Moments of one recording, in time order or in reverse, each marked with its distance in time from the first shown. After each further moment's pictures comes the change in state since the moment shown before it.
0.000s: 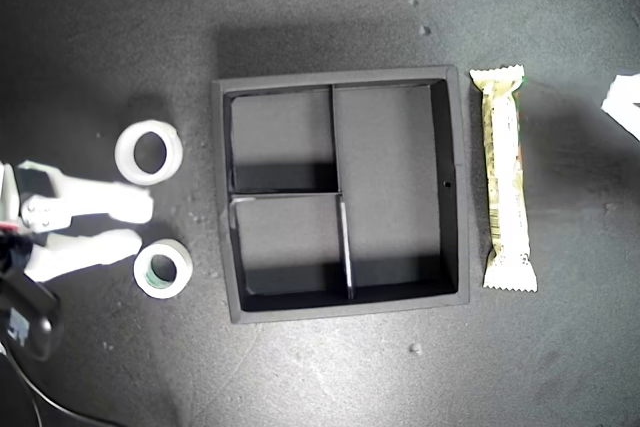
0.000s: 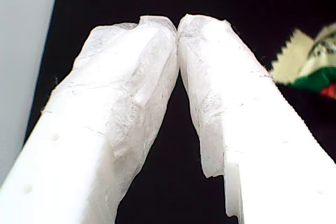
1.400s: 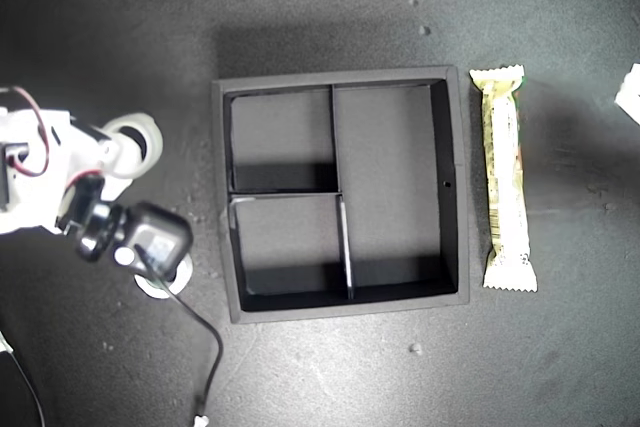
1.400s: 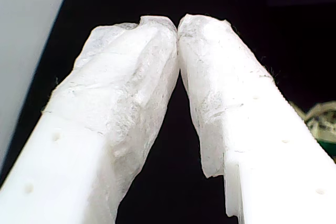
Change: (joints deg) arm 0 -11.0 -76.5 -36.9 7.2 3.8; arm 1 -0.5 -0.1 -4.6 -5.0 7.3
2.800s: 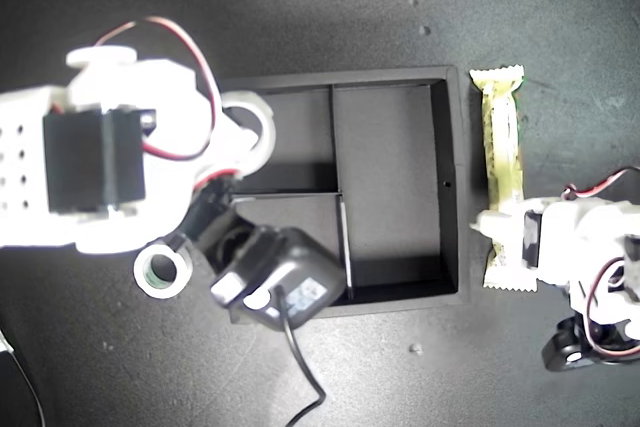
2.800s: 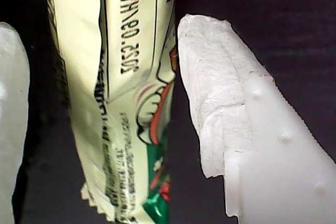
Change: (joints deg) arm 0 1.1 -39.9 -83.5 46.6 11.2; arm 1 -22.9 -116.4 -91.8 58.4 -57.2
